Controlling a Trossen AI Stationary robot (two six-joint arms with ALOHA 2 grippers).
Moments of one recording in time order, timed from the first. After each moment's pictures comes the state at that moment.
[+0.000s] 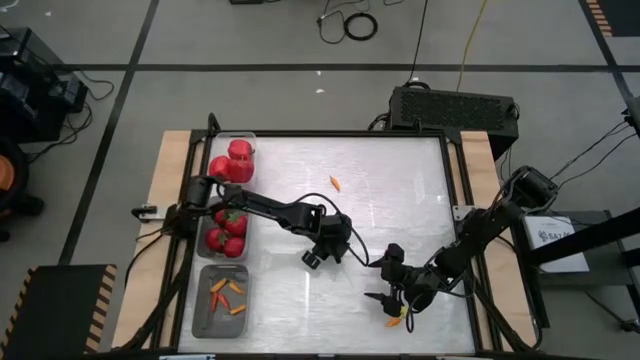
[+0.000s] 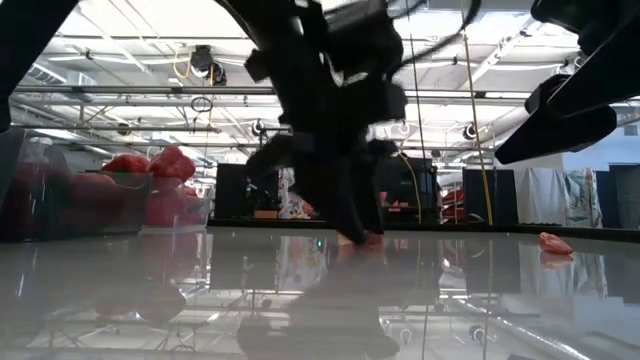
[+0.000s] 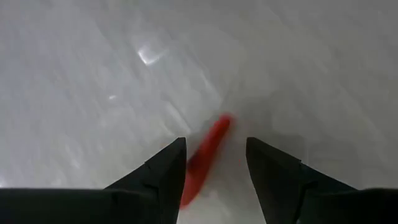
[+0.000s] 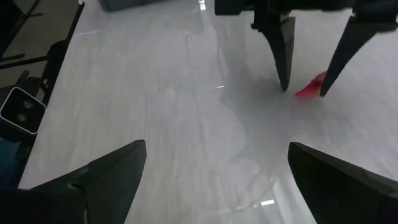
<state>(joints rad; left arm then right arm) -0.09 2.12 1.48 -0.46 0.10 0.62 0.73 1.52 0.66 0.10 0.60 0.74</state>
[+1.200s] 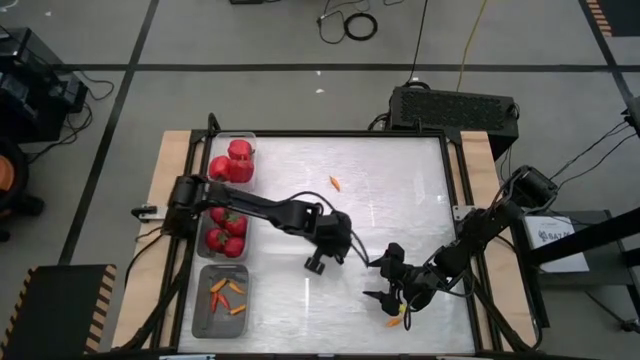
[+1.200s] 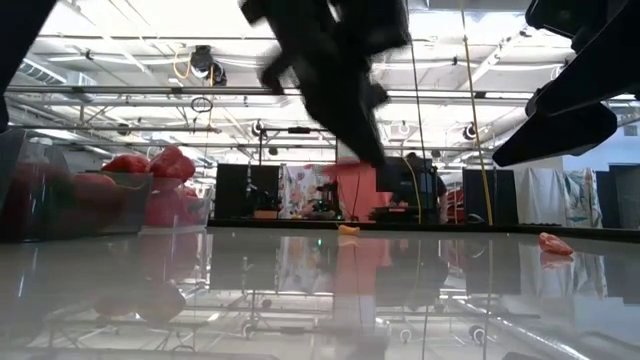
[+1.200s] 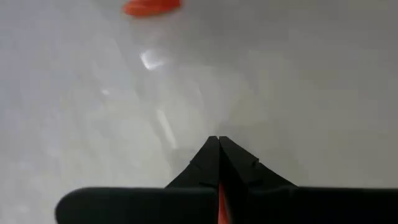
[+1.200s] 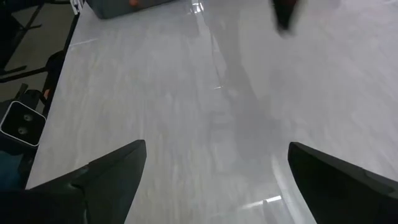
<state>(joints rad) -0.13 2.02 1.57 -0.58 0.09 0.35 0.72 1.52 0.66 0.10 0.61 0.80</state>
